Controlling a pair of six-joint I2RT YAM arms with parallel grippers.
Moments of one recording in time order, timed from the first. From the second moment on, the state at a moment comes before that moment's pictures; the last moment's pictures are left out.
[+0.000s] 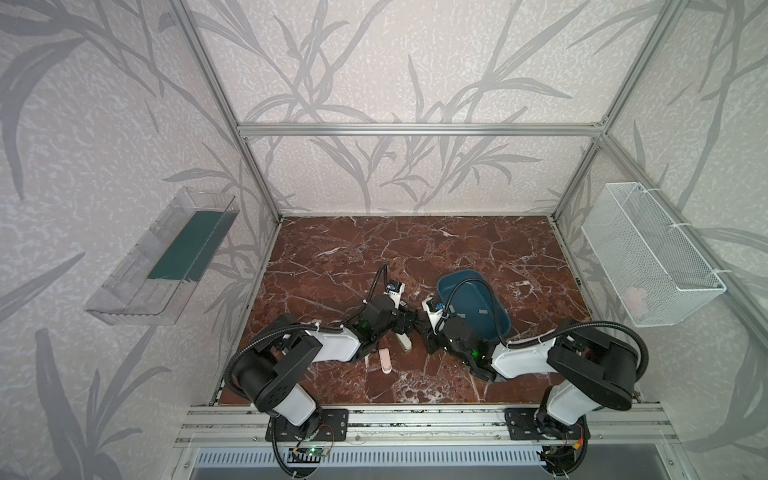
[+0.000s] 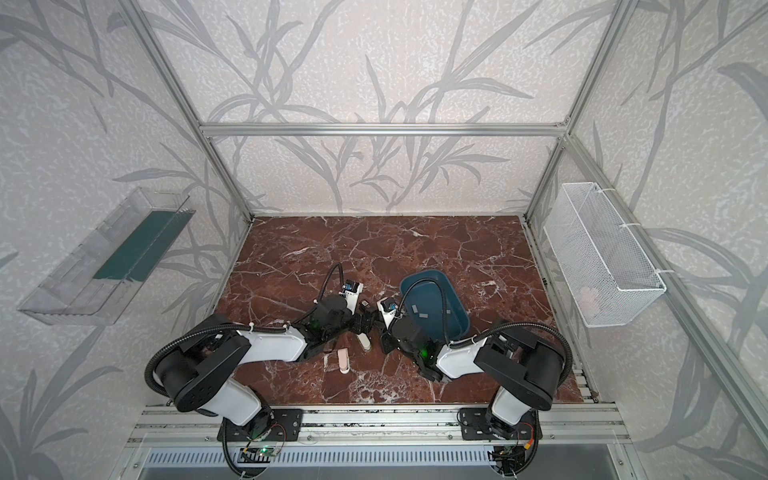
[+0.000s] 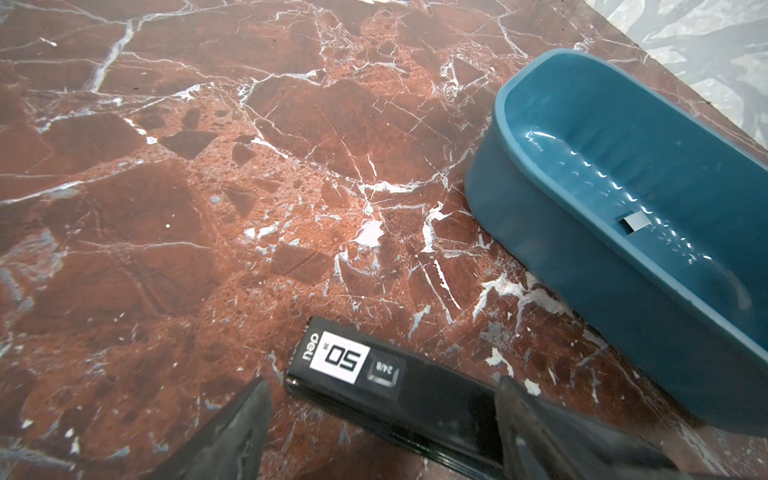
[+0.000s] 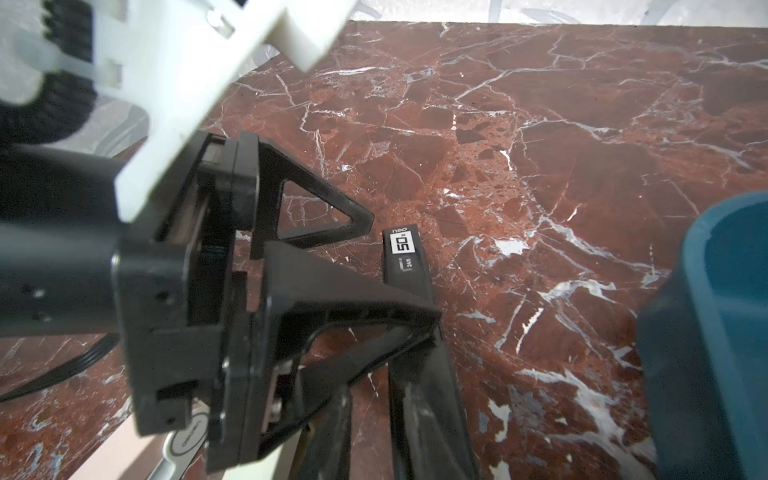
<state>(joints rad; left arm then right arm) -0.70 1.57 0.49 0.52 -0.07 -0.30 0.98 1.64 0.45 0.76 0.20 0.35</state>
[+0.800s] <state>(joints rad) -0.64 1.24 0.51 0.33 -0.22 -0.33 0.93 1.29 0.62 0.23 0.30 0.41</state>
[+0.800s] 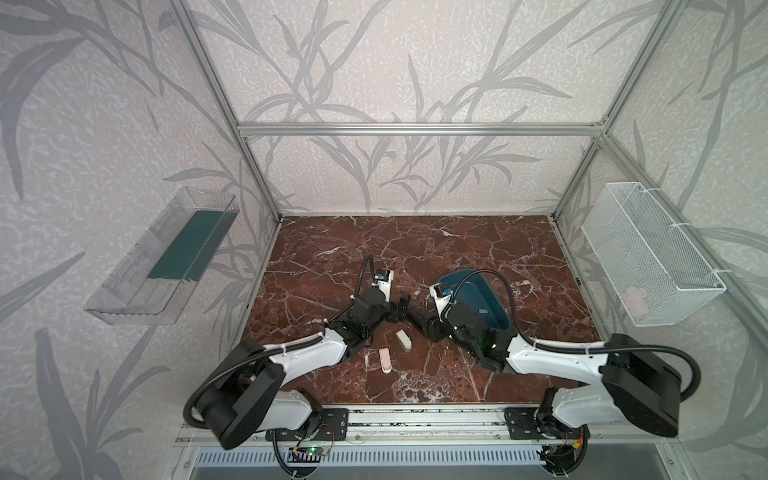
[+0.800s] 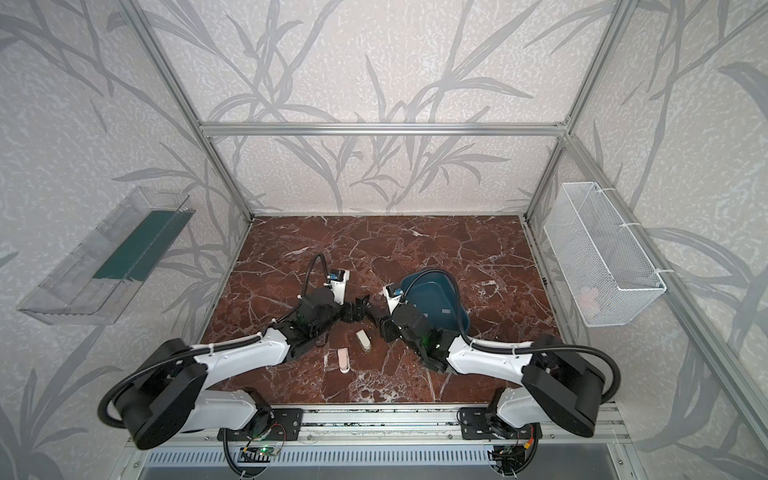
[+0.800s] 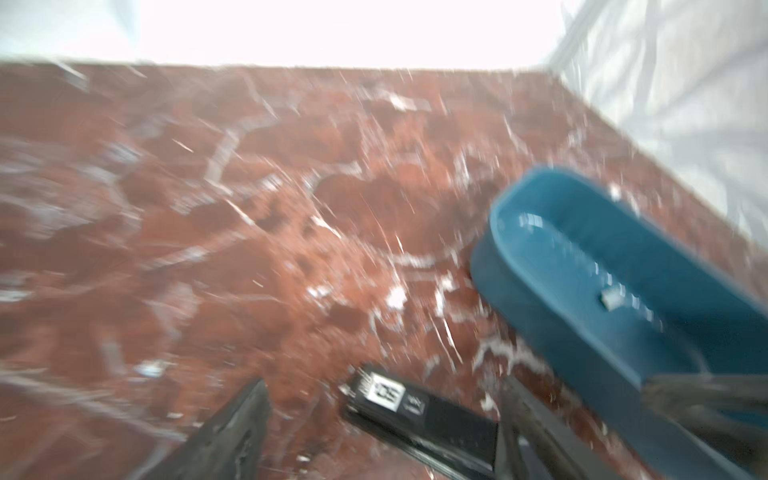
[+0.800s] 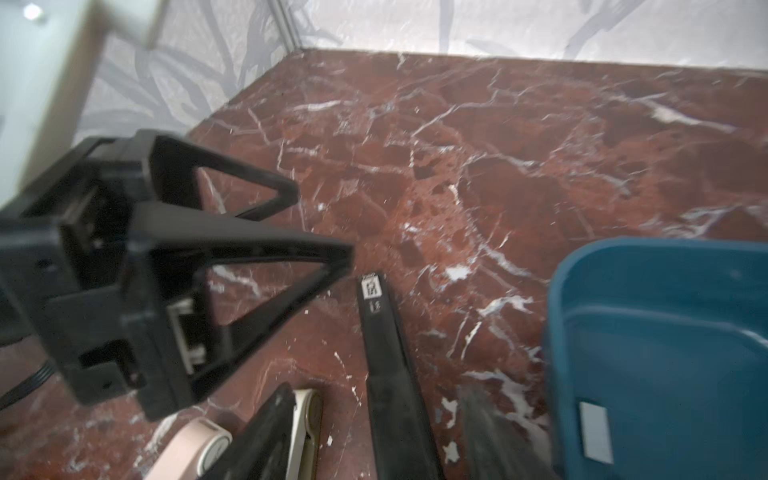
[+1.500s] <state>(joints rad) -0.13 1.19 0.18 0.72 -0.73 -0.15 0.12 1.23 0.33 0.45 0.52 0.17</state>
